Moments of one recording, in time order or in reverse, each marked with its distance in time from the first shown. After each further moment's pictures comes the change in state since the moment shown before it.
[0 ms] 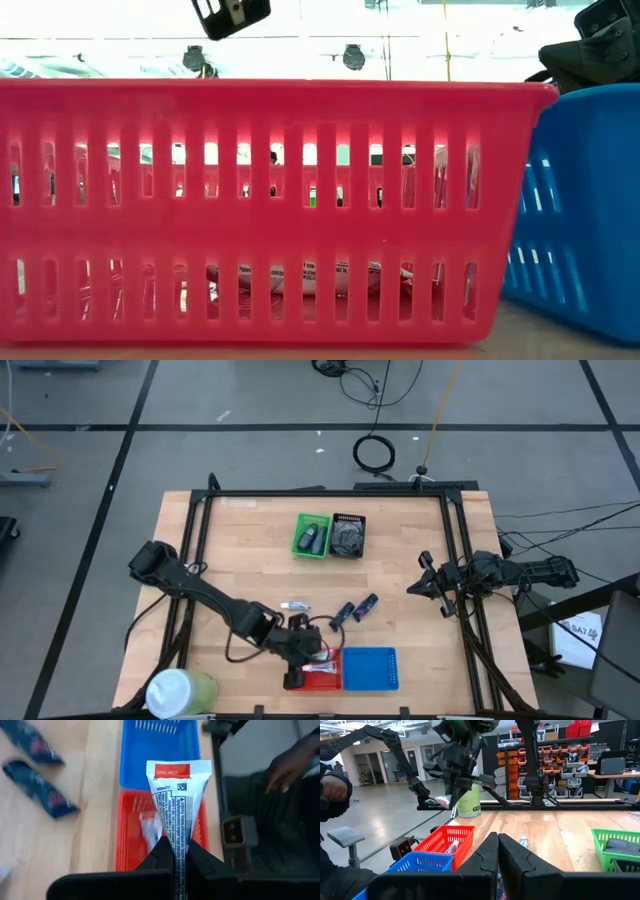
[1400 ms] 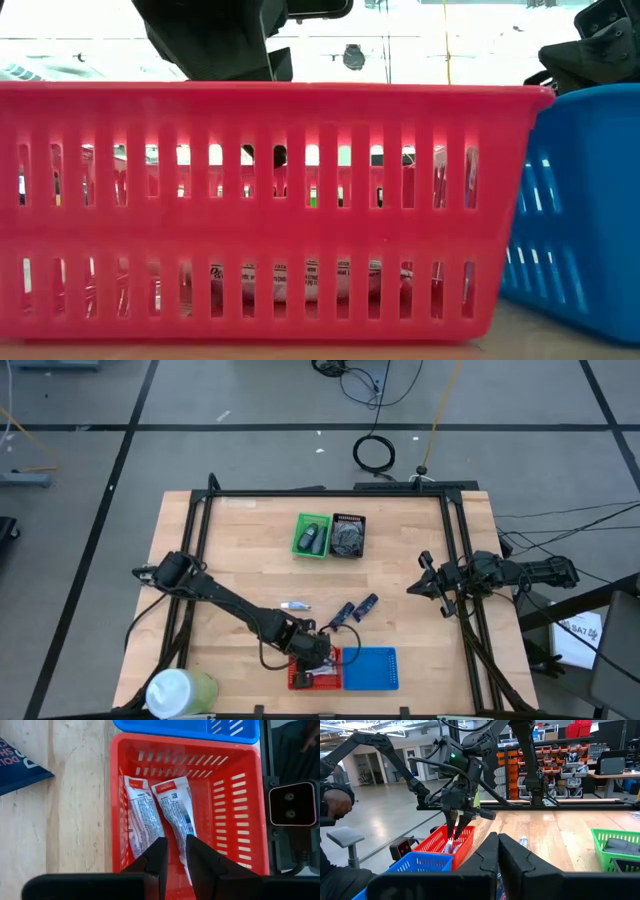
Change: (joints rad) left arm 0.045 0.197 0.020 -0.004 0.129 0.055; right arm 0.000 0.000 0.000 0.000 0.000 0.000
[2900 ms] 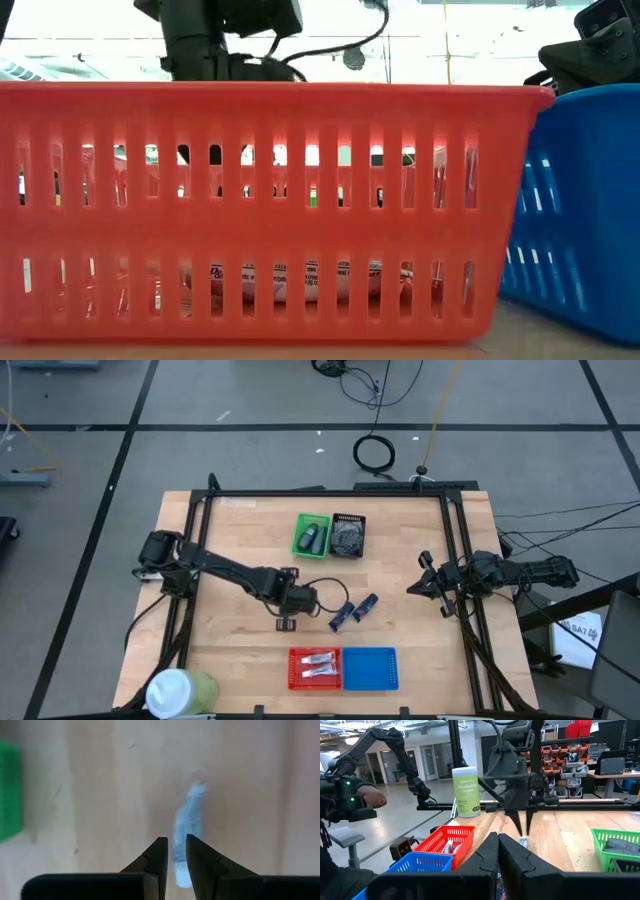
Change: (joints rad) left arm 0.248 -0.181 -0.229 -0.262 -0.224 0.350; right arm 0.000 0.000 0.000 0.000 0.000 0.000
